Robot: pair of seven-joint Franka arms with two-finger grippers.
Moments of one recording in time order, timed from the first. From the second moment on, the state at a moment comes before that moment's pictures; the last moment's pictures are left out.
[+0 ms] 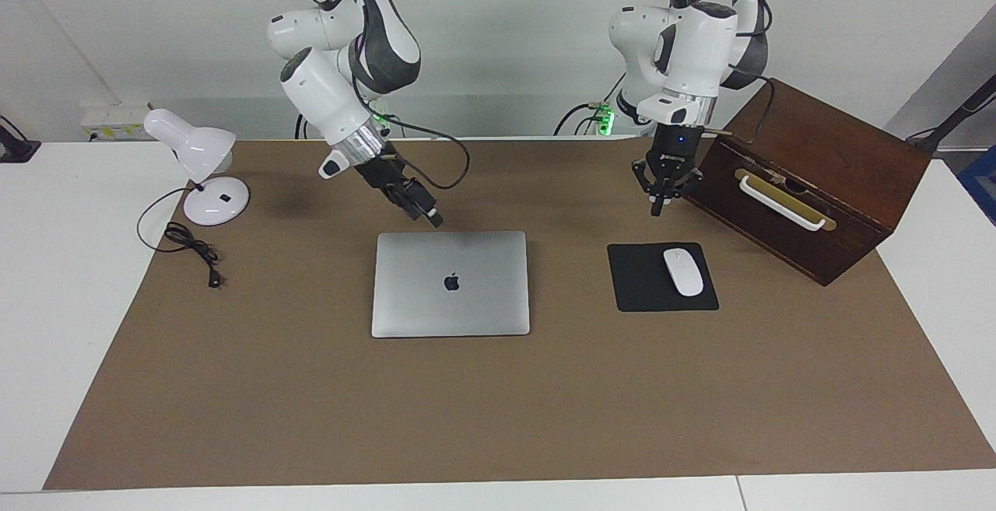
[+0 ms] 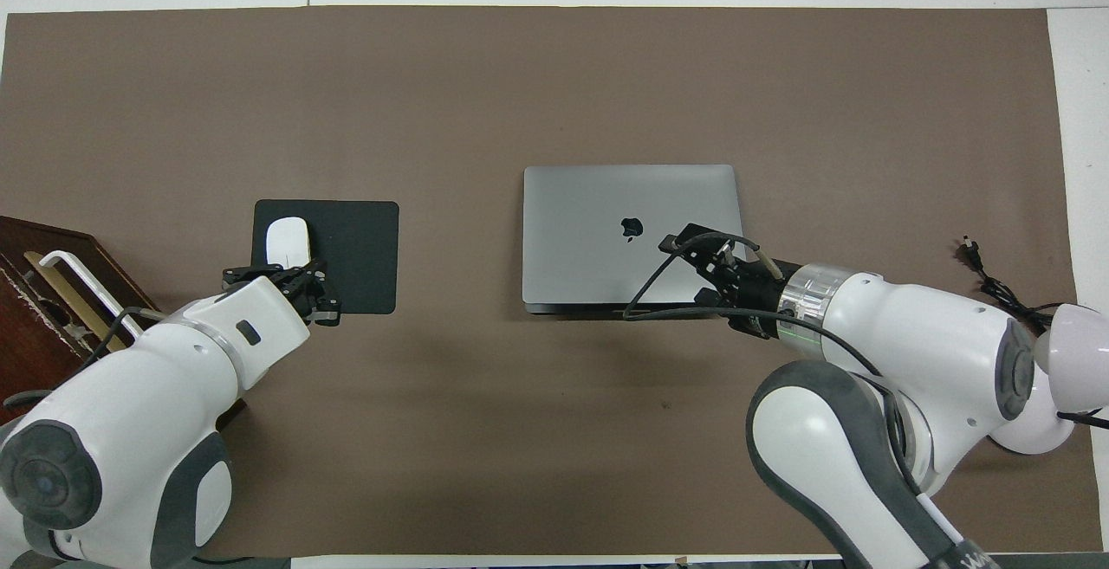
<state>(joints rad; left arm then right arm) -0.31 -0.35 -0.03 -2.58 -0.04 2.76 0.06 0.31 -0.16 0.07 -2.42 0.87 2.65 0.49</state>
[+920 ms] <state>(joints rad) -0.53 -0.08 -0.03 -2.68 -0.04 3.23 0.06 0.30 -0.24 0.07 -2.58 0.87 2.77 0.60</state>
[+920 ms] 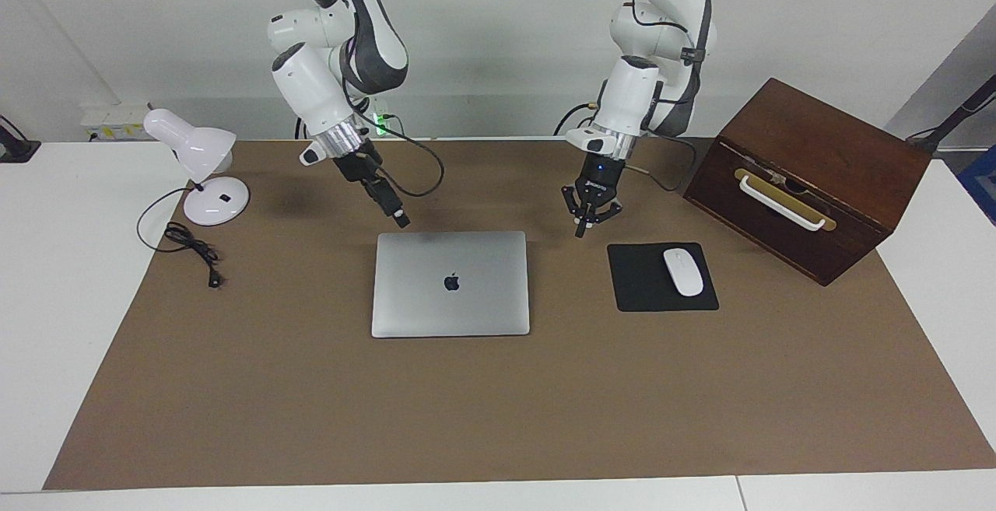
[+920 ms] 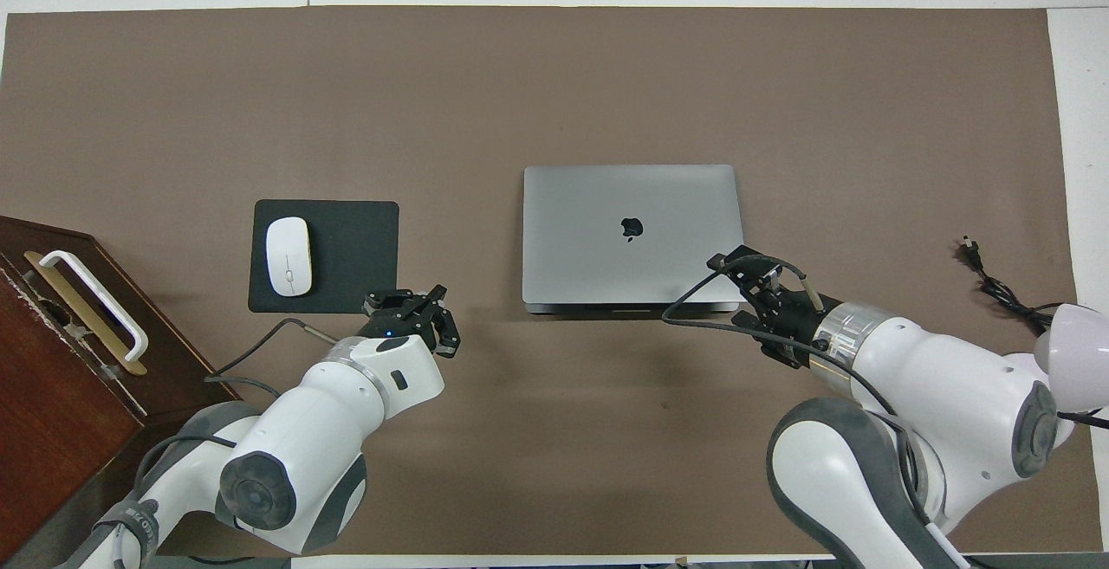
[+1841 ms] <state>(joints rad) -0.65 0.11 -0.03 -2.65 -0.04 3.48 0.08 0.37 -0.24 0.08 -2.62 0.87 2.77 0.63</state>
